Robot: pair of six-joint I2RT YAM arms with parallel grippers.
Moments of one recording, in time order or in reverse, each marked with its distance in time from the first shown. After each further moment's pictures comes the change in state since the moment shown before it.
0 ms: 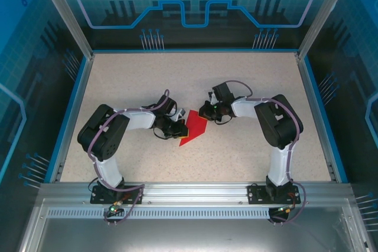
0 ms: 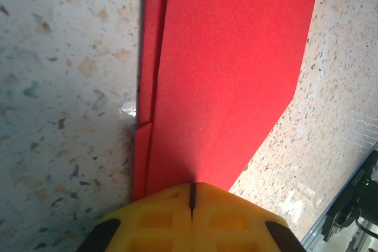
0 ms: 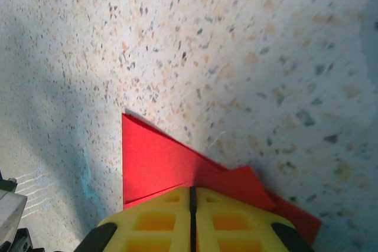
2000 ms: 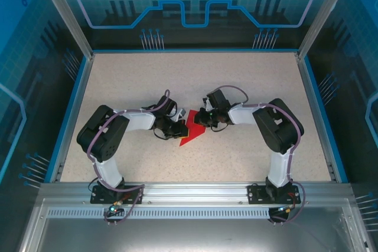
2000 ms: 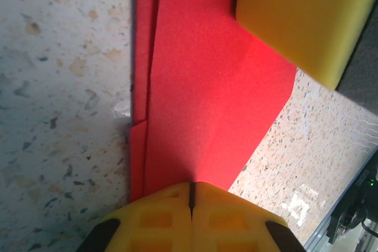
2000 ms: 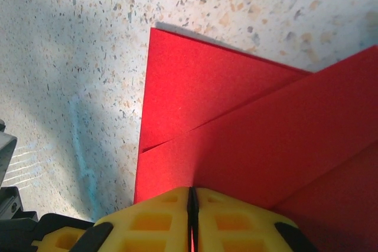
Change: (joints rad) left arm -0.012 -0.019 -0.016 0.025 -0.012 0.003; right arm 0.087 -0.053 -0.095 0.070 0.022 0.008
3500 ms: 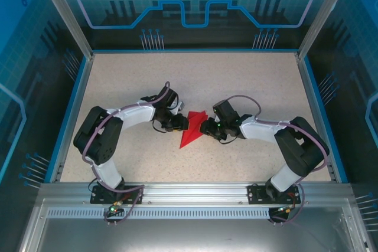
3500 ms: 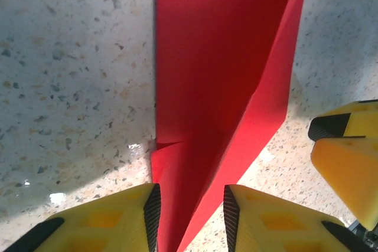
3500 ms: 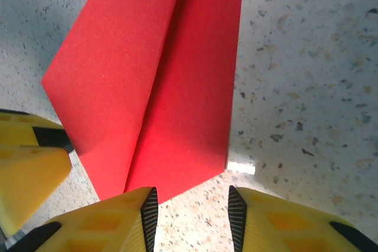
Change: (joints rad) left arm 0.010 -0.040 0.175 -0.290 -0.139 0.090; right arm 0.076 -0.307 -0.236 -0.088 0.138 0.181
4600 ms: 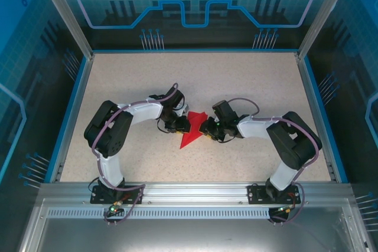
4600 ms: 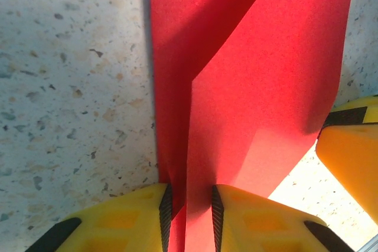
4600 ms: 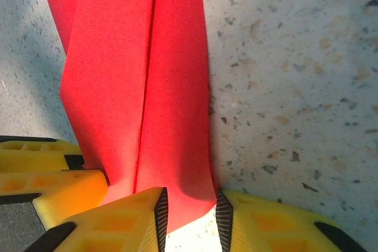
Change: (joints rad) left arm -0.037 0.113 0.085 -0.068 -0.026 0.042; right arm -0.016 0.084 -0.003 0.092 -0.050 0.133
